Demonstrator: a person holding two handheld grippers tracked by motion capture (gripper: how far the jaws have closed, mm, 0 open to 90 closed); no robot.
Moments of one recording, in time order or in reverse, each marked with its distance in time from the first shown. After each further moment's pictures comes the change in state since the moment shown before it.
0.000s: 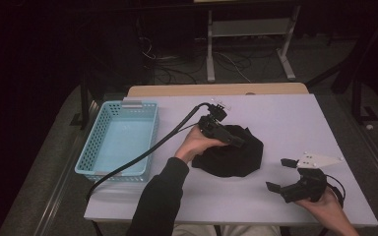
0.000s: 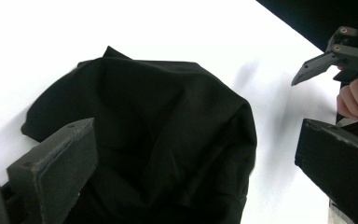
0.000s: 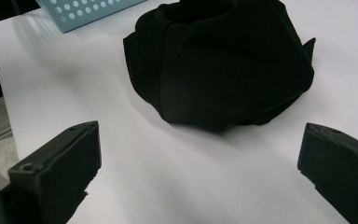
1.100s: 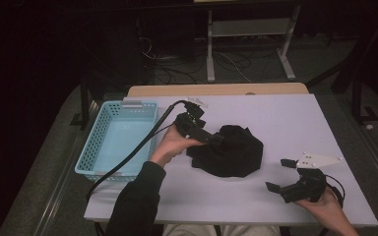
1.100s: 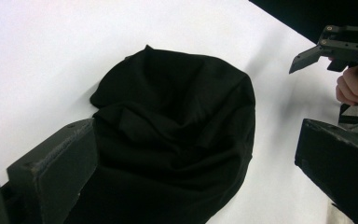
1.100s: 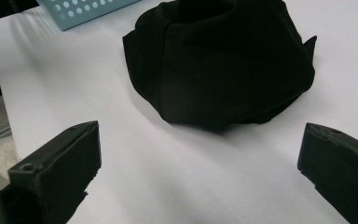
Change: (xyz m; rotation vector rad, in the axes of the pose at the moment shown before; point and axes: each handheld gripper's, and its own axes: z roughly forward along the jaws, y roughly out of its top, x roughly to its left) left arm 0.001 -0.027 -0.065 -0.069 0.084 0.017; right arm 0.000 0.000 0.001 0.006 -0.001 -0.001
